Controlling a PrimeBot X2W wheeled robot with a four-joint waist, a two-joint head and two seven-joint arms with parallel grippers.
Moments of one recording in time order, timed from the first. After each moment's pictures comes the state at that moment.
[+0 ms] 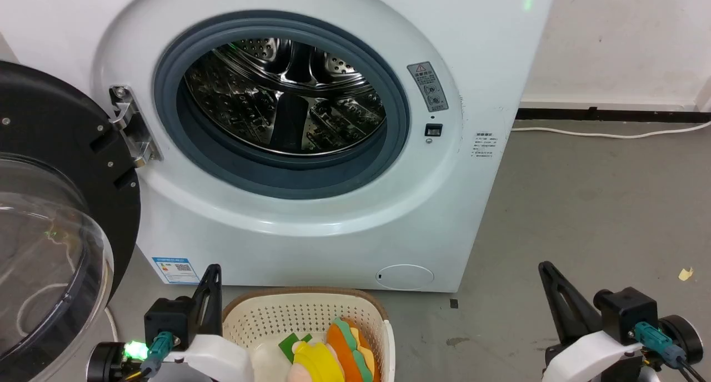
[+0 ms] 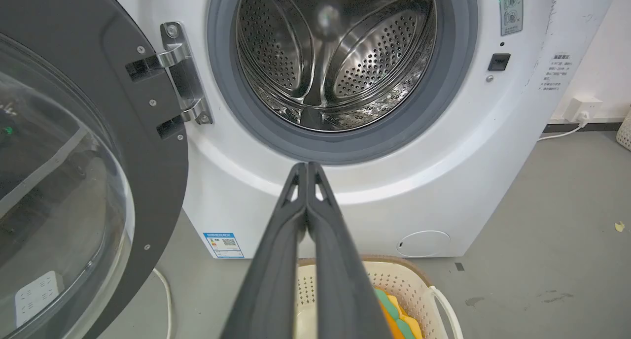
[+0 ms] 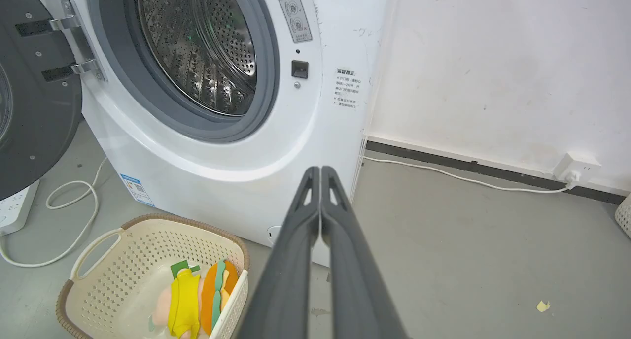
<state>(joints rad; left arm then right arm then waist) 0.01 0.05 0.00 0.00 0.00 0.01 0.00 0.01 -0.05 0.00 0.00 0.01 0.13 0.00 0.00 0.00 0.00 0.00</state>
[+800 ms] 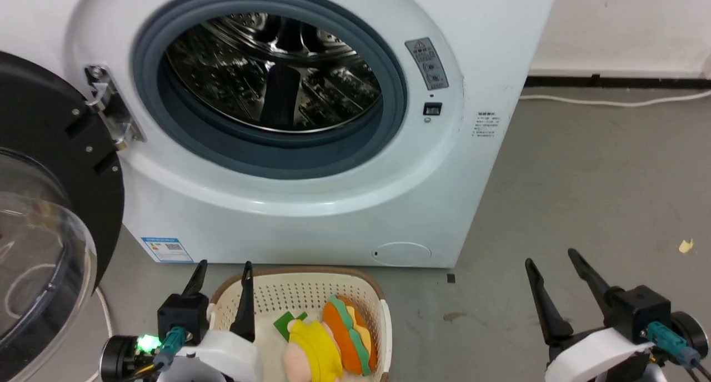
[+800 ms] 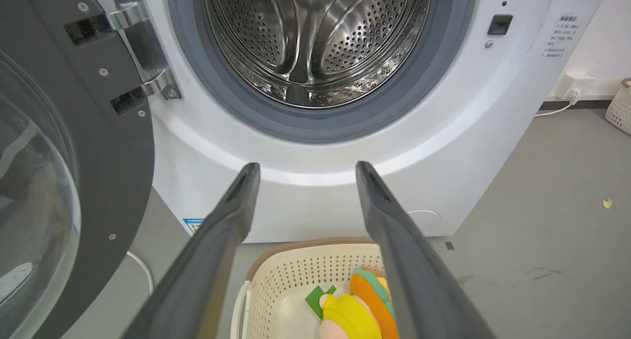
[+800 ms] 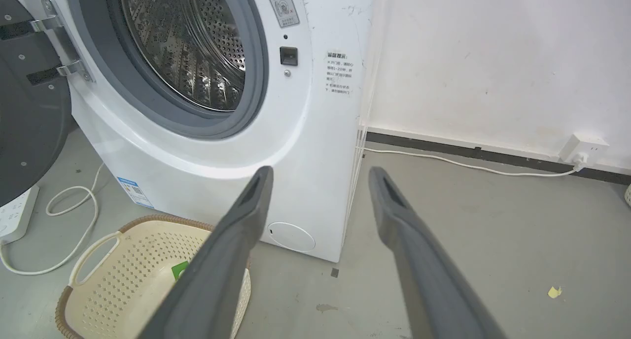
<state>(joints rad) -0.01 0.05 -0.03 0.06 -0.01 0.01 -0.03 0.01 -0.05 -0.01 -0.01 0.04 0.13 -0.03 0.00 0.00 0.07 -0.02</state>
